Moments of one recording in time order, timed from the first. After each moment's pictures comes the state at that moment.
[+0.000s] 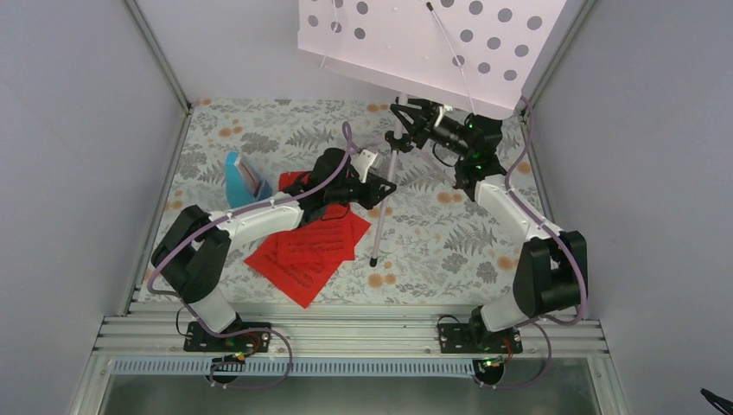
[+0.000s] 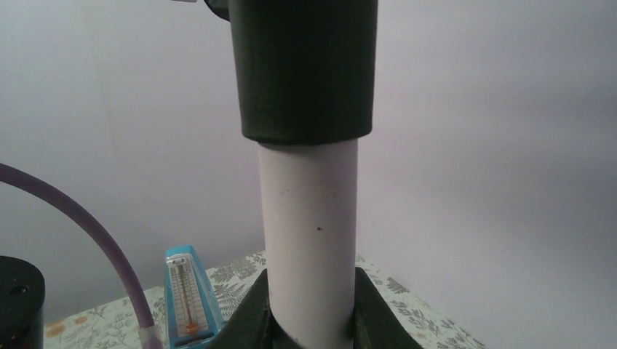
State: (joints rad) left arm -0.73 1.67 1.07 0.20 0.41 -0.40; right arm 0.25 1.51 1.12 0.61 -0.81 0.20
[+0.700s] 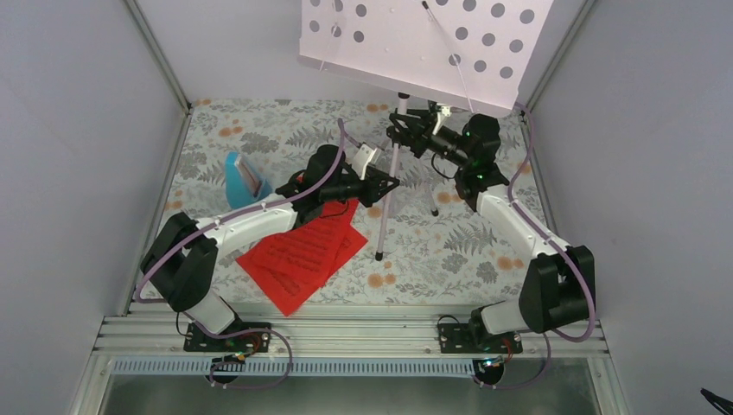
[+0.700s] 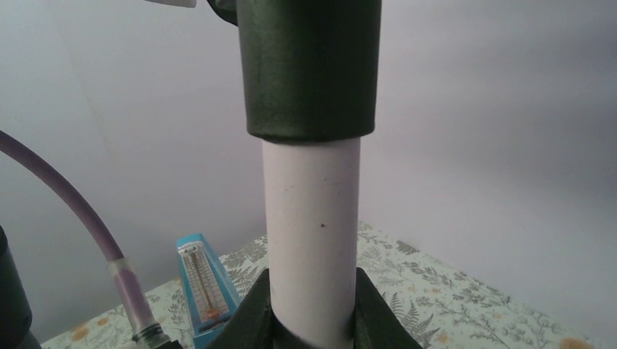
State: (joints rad) left arm -0.74 1.59 1.07 0.22 0.44 -0.39; right arm 0.29 1.42 1.06 0.48 -0.71 0.23
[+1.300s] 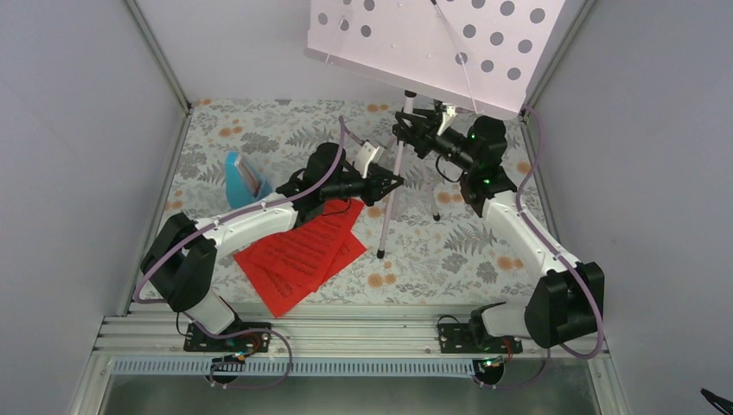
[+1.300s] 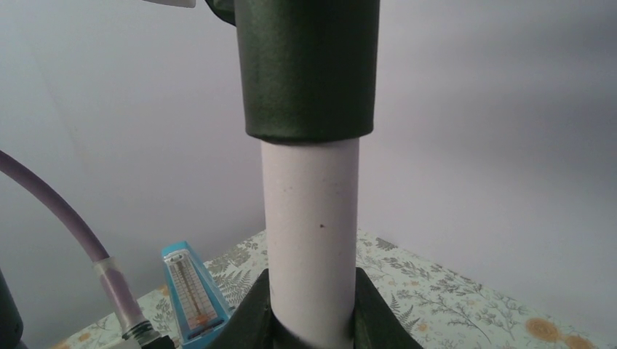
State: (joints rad) left arm -0.75 1.59 1.09 0.26 0.48 -0.37; right arm 0.30 1.34 1.05 0.38 -0.63 0.23
